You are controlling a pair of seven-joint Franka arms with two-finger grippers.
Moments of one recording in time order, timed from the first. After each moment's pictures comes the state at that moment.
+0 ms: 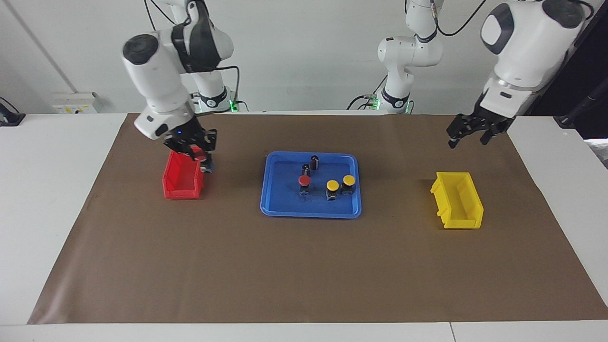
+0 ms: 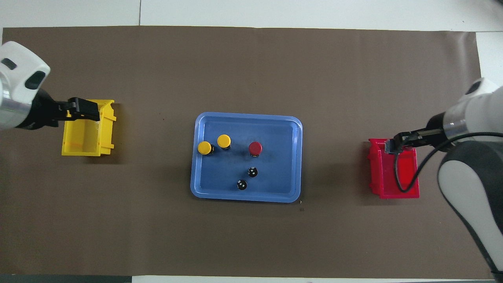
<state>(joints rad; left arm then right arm) -0.28 -0.07 0.06 -1.81 -0.02 1.80 -0.26 0.13 -0.16 -0.15 -2.07 0.06 1.86 -0.11</state>
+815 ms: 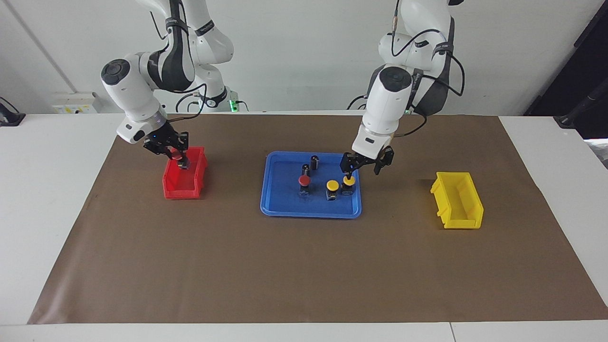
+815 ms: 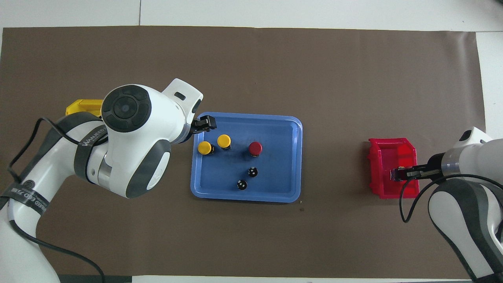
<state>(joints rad) -0.60 0.14 0.05 -1.95 -0.03 2.18 -0.66 0.04 -0.23 -0.13 -2.43 0.04 2.13 -0.24</state>
